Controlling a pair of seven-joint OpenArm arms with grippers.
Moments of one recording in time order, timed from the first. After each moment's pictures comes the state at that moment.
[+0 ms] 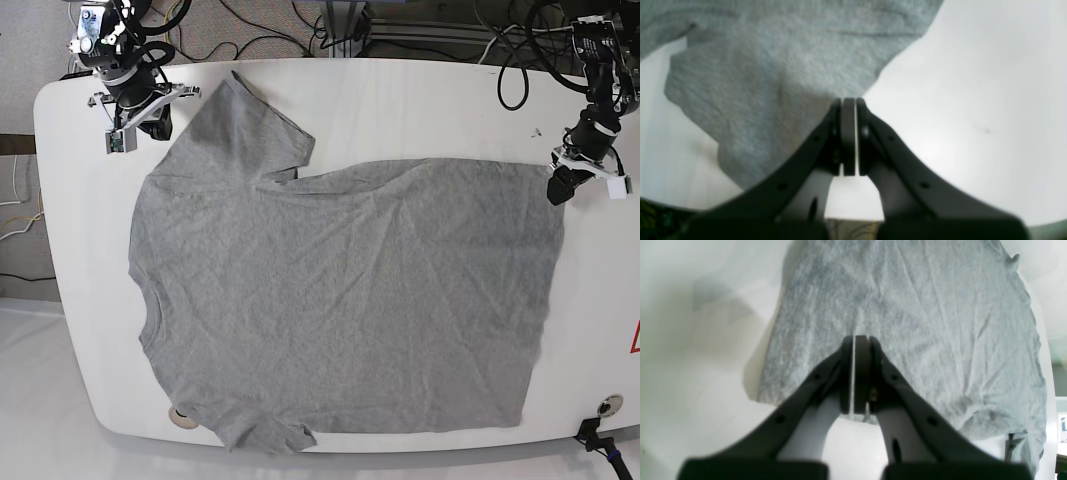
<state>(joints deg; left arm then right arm) 16.1 -21.3 -27.8 81.3 -56.2 -24.0 33.0 -33.8 14.7 20.7 112.9 28.7 13.6 -43.4</state>
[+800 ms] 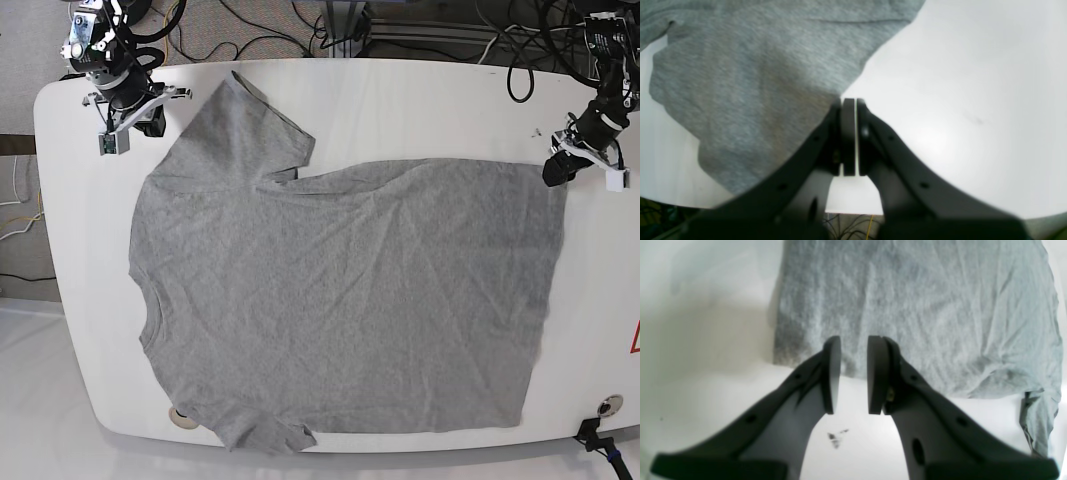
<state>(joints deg) 18.4 -24.9 -27.7 80.7 -56.6 -26.0 40.4 -31.9 14.6 23.9 110.2 30.3 15.9 -47.9</state>
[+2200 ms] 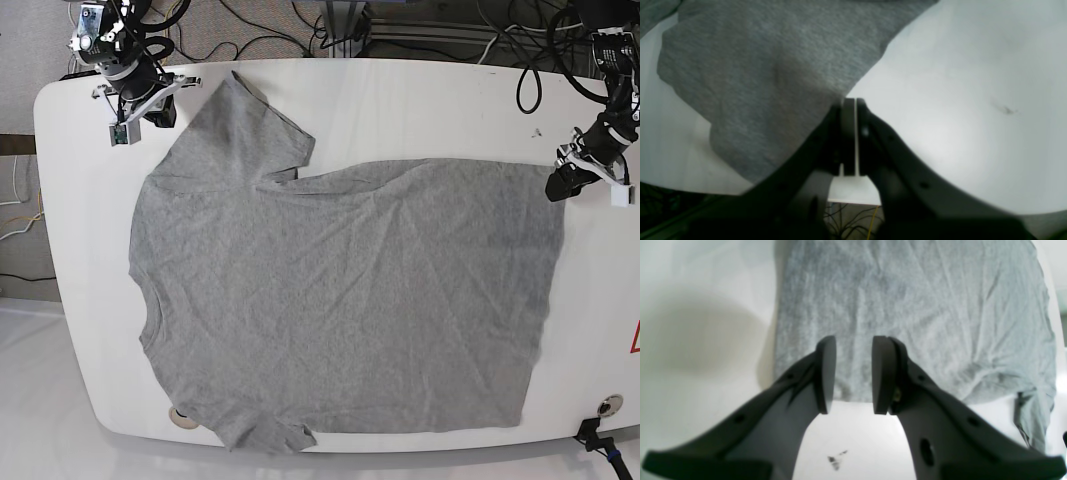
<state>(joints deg) 14.4 -26.5 -28.0 78.8 -57.5 -30.6 42.5 -34.4 14.0 21.6 110.8 29.6 16.2 -46.0</state>
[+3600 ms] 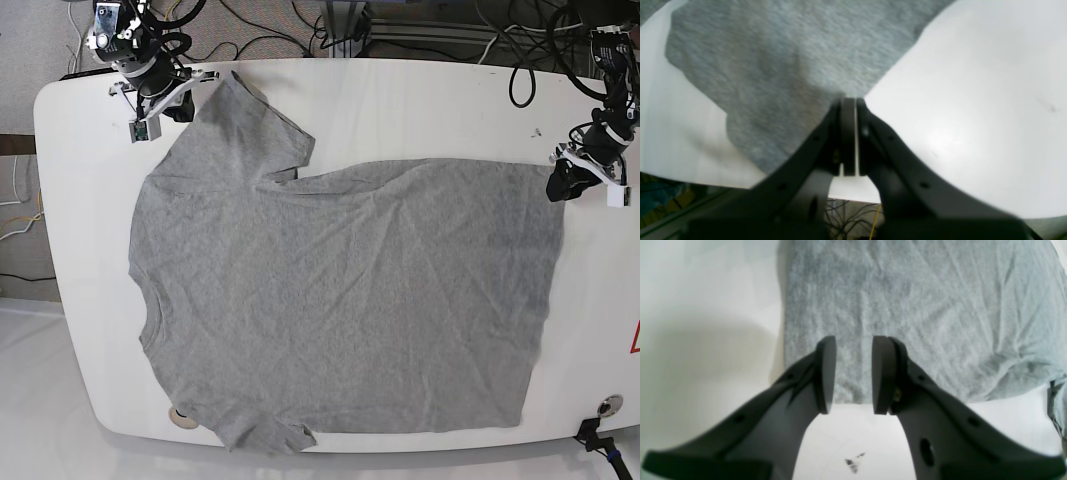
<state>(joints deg) 14.9 -26.5 -27.1 79.7 -49.7 -32.8 37.3 -34.2 11.3 18.5 111.0 26.4 16.6 -46.6</state>
